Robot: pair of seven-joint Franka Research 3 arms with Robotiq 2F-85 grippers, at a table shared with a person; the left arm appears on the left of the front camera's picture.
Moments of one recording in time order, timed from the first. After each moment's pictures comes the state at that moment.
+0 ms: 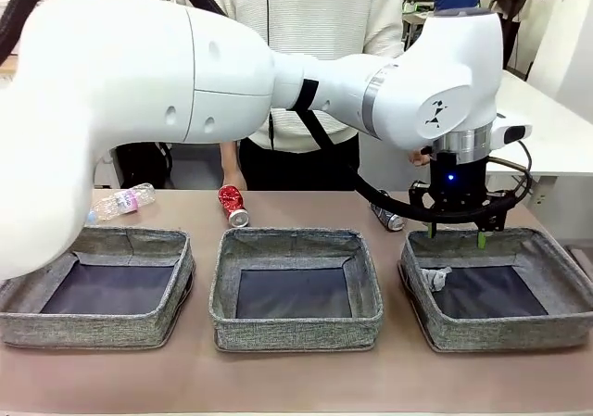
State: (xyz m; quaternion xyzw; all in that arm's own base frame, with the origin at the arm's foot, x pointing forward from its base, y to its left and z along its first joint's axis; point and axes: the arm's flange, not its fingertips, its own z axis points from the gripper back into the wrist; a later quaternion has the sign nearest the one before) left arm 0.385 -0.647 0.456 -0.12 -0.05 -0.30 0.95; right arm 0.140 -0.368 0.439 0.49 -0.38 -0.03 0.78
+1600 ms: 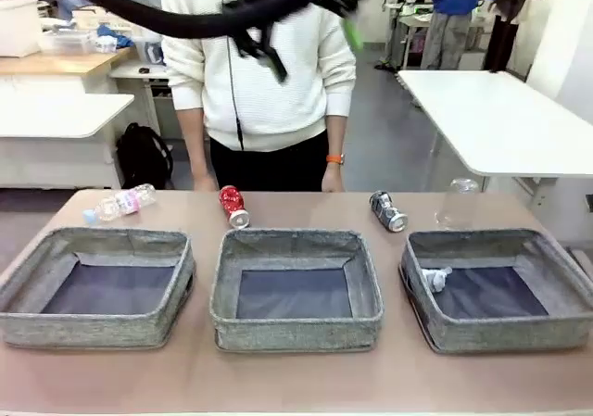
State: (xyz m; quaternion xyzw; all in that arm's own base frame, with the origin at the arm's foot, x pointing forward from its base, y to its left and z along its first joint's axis) left arm 0.339 -0.317 0.729 -0.28 -0.05 -0.14 0.95; right arm 0.265 -0.107 0.484 0.59 -0.20 0.14 0.77
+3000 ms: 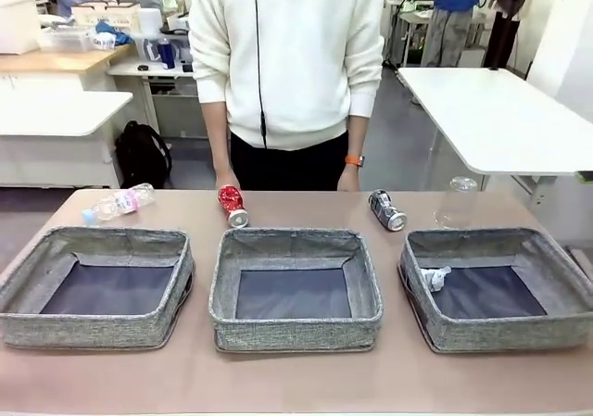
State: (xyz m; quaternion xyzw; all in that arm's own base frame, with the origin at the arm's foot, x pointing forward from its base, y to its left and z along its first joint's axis) left arm 0.235 0.096 0.473 -0.69 -0.06 -0.01 0.72; right arm 0.294 -0.110 0.511 0.66 -0.03 -0.09 0.75
